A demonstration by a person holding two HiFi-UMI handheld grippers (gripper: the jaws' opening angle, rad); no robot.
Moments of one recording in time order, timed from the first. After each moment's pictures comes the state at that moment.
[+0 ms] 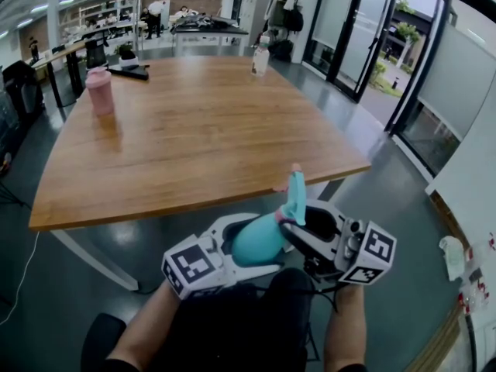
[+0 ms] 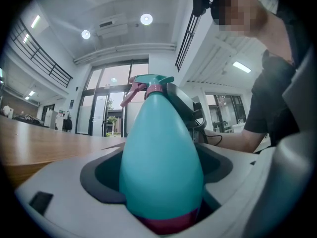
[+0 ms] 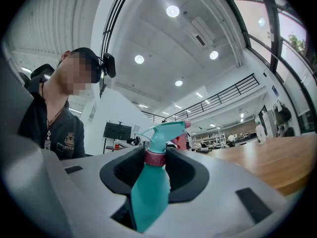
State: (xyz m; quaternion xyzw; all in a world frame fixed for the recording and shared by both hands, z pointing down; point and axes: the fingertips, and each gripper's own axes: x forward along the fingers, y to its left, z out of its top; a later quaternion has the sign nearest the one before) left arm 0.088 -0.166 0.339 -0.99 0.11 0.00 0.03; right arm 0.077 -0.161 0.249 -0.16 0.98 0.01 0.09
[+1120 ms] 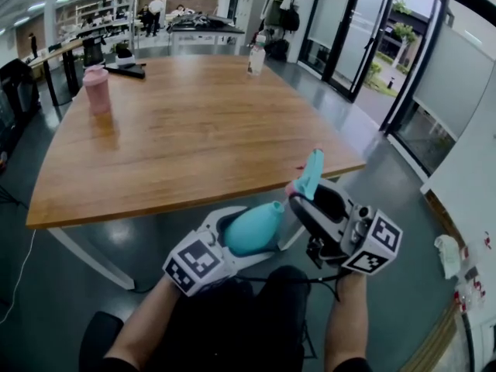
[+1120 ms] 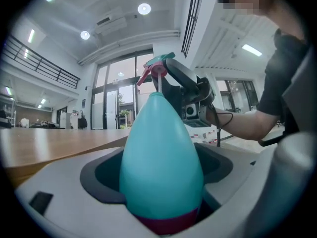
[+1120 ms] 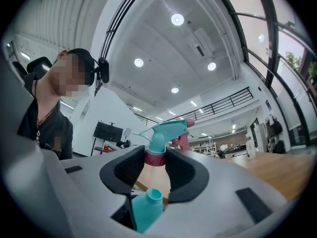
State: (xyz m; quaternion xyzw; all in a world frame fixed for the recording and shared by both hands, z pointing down) left arm 0.081 -0.195 0.361 -0.98 0.19 -0.06 0.05; right arm 0.093 -0.178 0.215 -0.21 0.97 0.04 0.12
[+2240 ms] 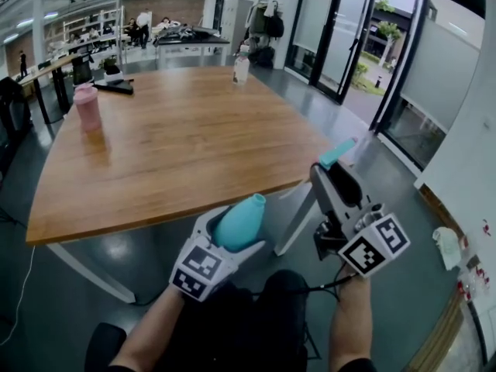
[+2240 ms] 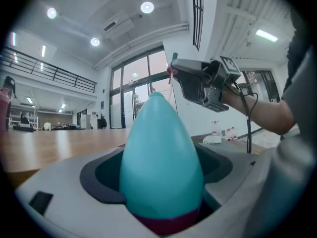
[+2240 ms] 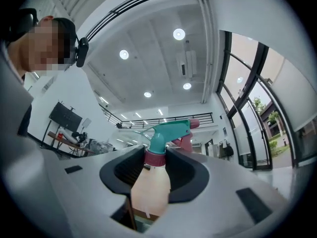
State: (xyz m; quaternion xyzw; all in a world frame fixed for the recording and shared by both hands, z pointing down) left arm 0.072 -0.228 0.364 -0.95 0.30 -0.07 0.05; right arm 0.156 -0.205 0.178 -0.45 0.88 0.10 0.13
